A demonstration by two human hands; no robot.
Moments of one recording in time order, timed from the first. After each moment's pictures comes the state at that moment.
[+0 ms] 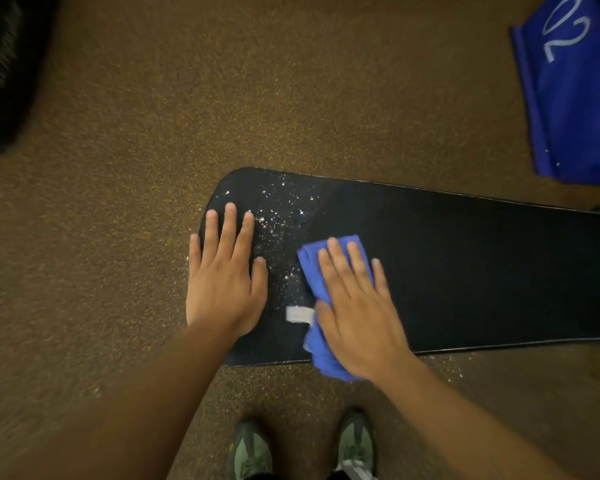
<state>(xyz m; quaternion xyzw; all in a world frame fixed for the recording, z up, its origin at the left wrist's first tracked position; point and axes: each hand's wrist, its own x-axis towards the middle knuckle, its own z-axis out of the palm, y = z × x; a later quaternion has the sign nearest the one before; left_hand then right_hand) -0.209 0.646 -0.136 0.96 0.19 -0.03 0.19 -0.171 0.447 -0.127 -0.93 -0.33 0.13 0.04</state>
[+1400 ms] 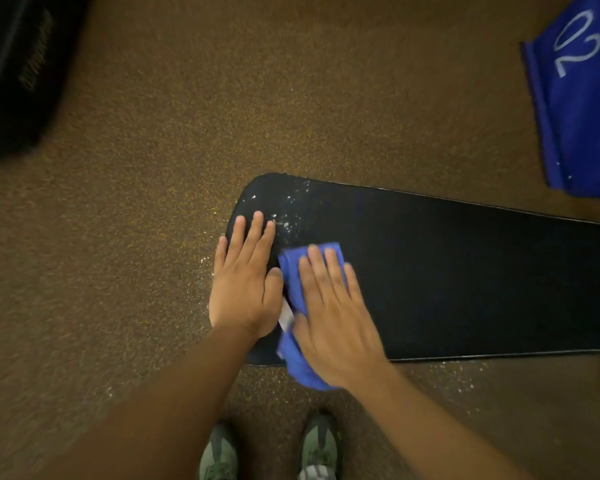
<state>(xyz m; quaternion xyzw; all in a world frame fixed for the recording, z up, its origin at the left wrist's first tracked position) -0.215 0.653 -0.139 0.95 0.16 0.02 0.28 -0.196 0.497 -0.123 -0.92 -0.36 0.13 0.03</state>
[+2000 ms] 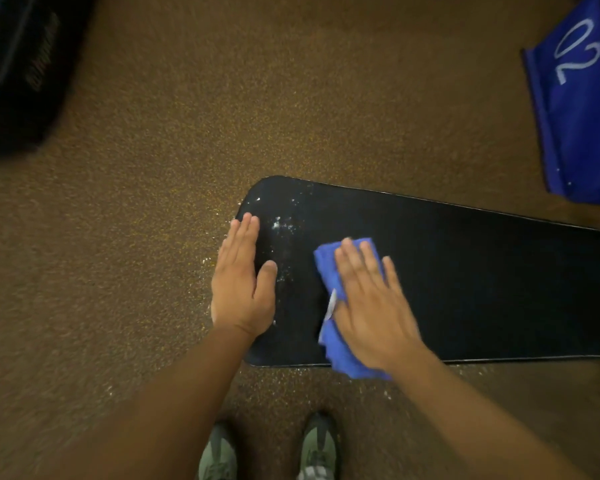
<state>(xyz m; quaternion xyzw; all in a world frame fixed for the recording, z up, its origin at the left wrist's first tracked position) -0.217 0.659 -0.139 0.87 0.22 0.12 0.42 -0.157 0.463 -0.129 -0.93 -0.33 0.14 0.01</state>
